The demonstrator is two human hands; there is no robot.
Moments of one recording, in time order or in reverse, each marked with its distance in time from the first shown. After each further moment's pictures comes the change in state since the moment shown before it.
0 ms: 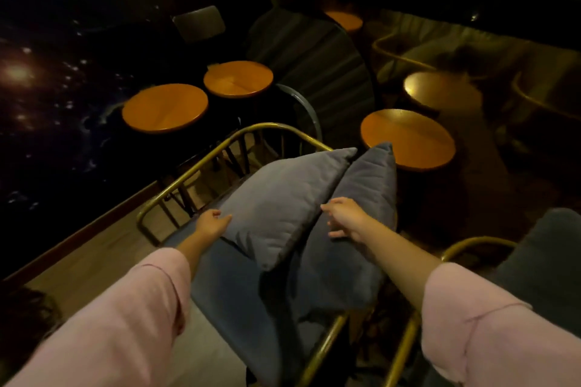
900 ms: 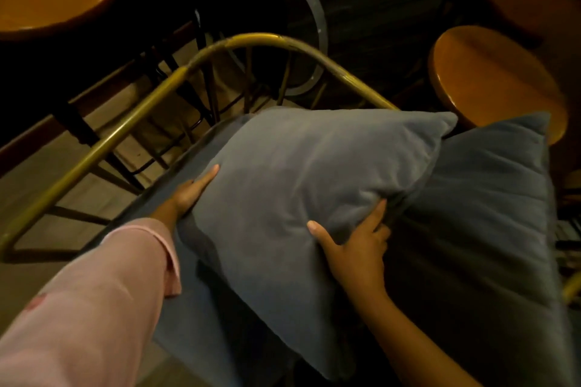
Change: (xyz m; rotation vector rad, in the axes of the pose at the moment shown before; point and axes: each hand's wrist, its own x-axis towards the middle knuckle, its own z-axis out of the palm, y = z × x) left_hand 0.368 -0.095 0.074 -0.139 -0.421 -0.299; right_hand 0.182 0.031 0.135 -0.396 0.588 0.017
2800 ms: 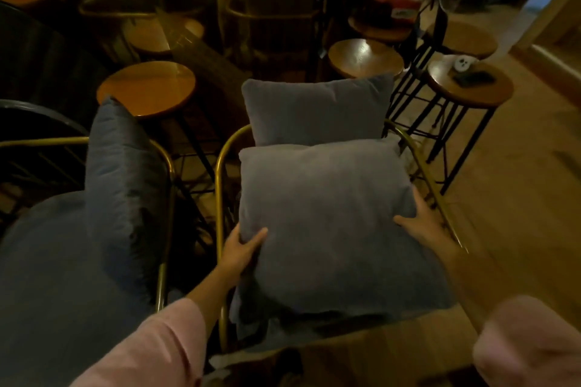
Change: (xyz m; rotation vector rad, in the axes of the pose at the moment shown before) left_hand -0.527 -0.161 0.527 0.268 -0.498 0.487; right_hand -0.256 0.598 -0.473 0.552 0.257 0.212
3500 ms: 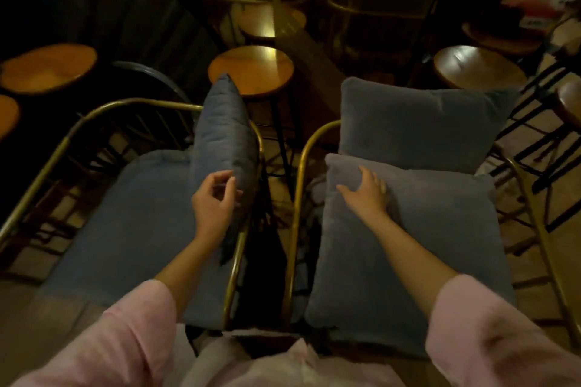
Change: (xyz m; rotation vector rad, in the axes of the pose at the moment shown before) left_hand -0.029 0.041 -0.186 0.133 0.671 0.556; right_hand 0.022 -0.139 0.245 -0.463 -0.073 -0.138
